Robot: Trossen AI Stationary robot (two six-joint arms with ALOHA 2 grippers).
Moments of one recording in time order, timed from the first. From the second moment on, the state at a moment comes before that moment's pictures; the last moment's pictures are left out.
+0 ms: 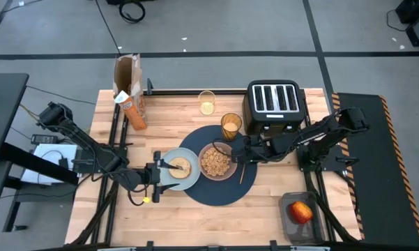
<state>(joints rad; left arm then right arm) -0.66 1.11 0.54 0.19 -0.70 -0.10 0.15 1.49 0.75 -0.34 0.25 1.62</state>
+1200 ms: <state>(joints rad) -0.70 1.11 0.54 0.26 -0.70 -0.01 0.12 1.72 1.02 -0.82 0.23 1.75</state>
